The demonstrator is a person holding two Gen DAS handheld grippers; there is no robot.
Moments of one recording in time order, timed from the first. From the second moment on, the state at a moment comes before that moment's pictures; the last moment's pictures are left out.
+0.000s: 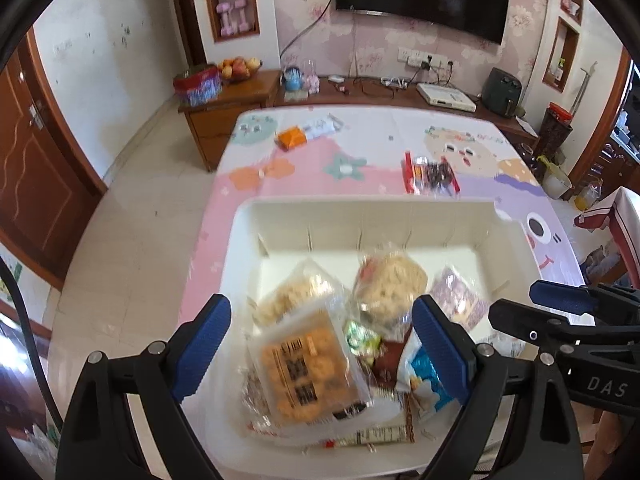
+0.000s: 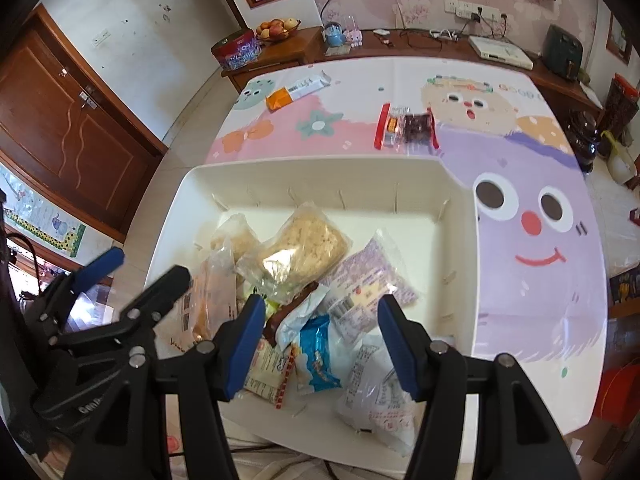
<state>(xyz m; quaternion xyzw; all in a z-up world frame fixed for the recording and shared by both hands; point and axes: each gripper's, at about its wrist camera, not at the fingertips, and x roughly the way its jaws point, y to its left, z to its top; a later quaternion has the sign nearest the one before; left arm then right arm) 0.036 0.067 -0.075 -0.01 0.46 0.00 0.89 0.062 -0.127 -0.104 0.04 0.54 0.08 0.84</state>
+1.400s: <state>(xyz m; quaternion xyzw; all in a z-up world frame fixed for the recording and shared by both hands) 0.401 0.106 -0.047 0.19 0.48 -0.02 0.85 0.337 -0.176 -0.089 0.00 0.59 0.01 0.81</state>
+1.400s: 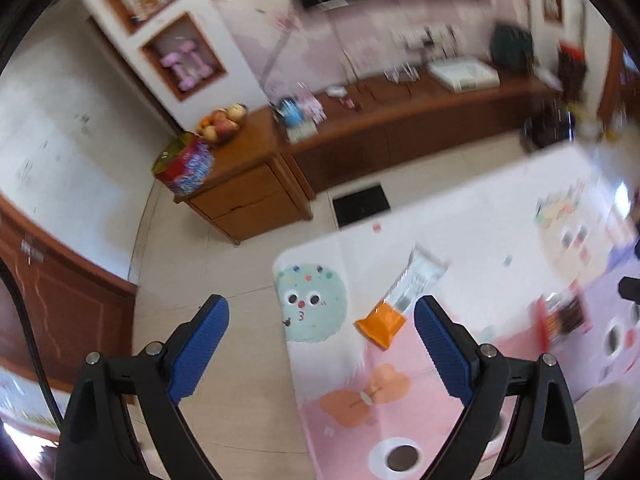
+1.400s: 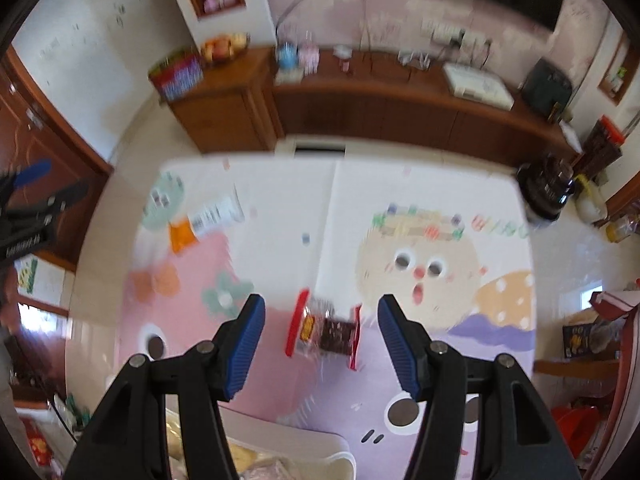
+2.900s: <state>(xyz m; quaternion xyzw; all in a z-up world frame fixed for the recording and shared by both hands) 0.423 0.060 -0.214 0.11 0.61 -0.08 0.78 0.301 -0.206 -0.191 0.10 0.64 0.05 0.76</state>
